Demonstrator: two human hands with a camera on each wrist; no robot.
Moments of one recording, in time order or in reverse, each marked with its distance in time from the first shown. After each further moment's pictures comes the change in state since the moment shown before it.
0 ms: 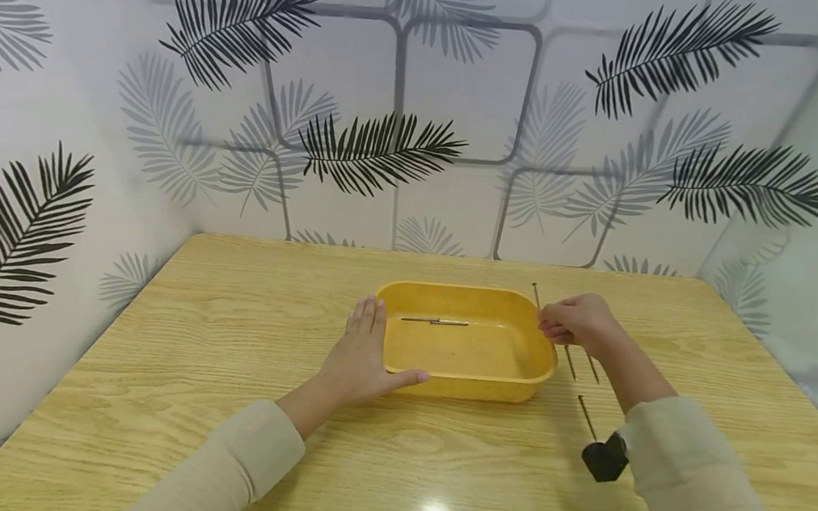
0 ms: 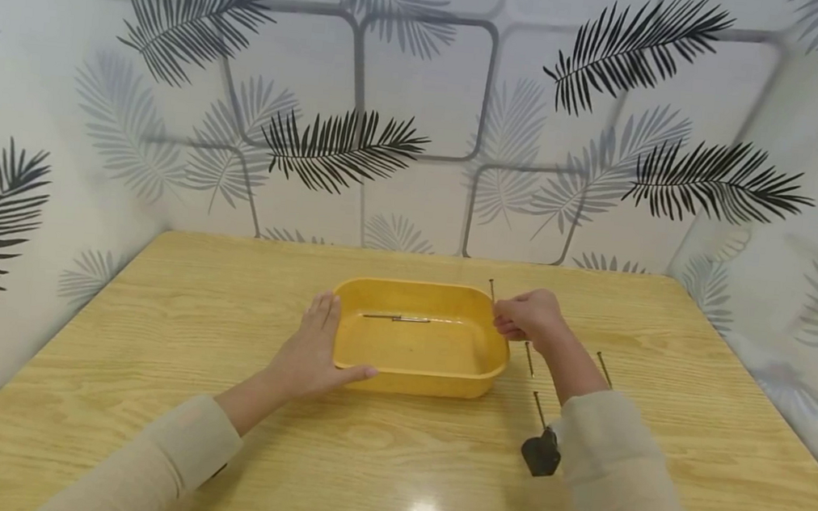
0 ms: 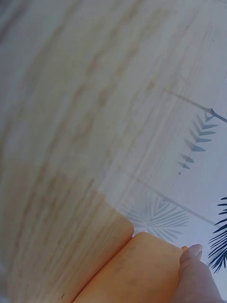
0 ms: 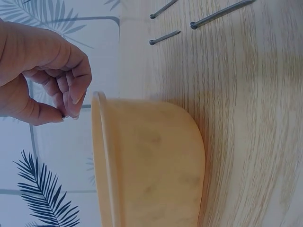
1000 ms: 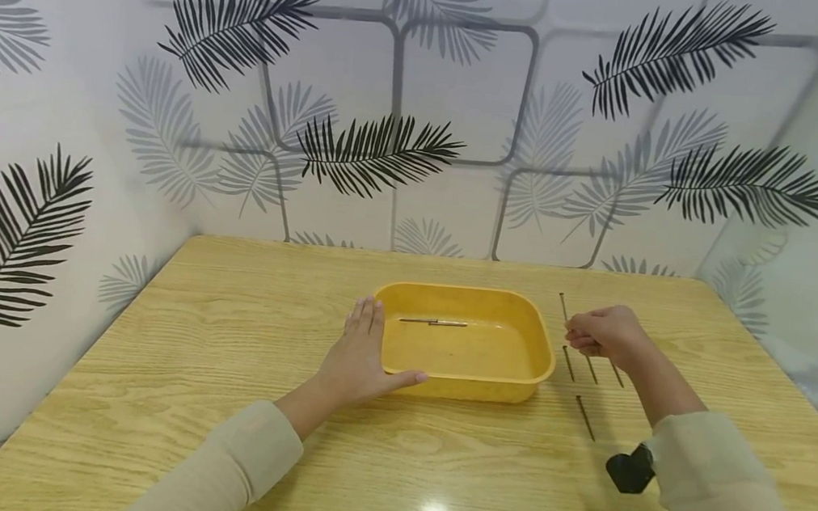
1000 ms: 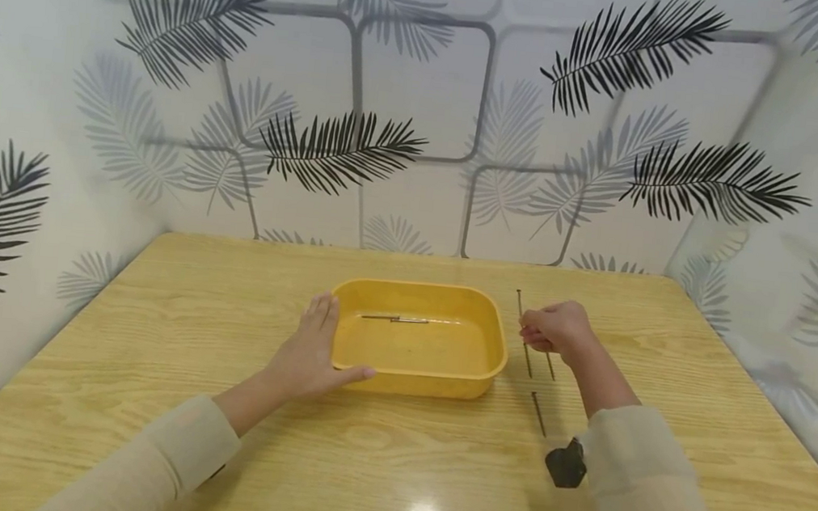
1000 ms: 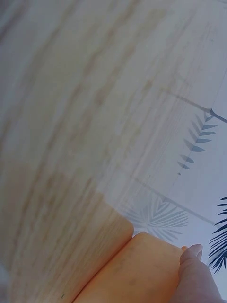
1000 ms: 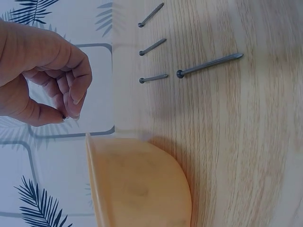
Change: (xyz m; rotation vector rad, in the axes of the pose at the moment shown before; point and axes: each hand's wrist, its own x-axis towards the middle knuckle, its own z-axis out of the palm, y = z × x) left_hand 0.001 0.000 0.001 0.001 -0.002 0.003; right_hand -0.009 0.024 -0.028 -0.006 -0.008 -0.018
